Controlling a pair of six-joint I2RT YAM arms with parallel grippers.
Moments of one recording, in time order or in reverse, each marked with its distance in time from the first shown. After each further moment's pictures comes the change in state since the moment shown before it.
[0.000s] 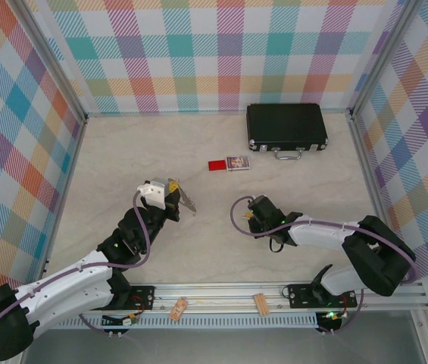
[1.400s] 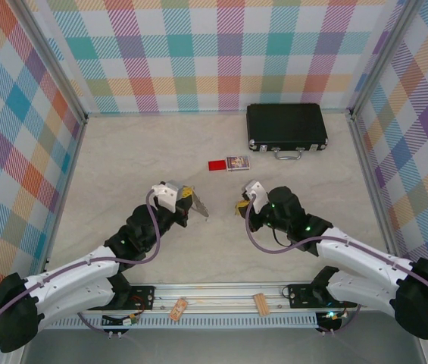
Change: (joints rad) left arm 0.000 0.100 0.000 0.040 0.217 0.008; right arm 0.000 -0.396 0.004 0.156 -0.332 -0.373
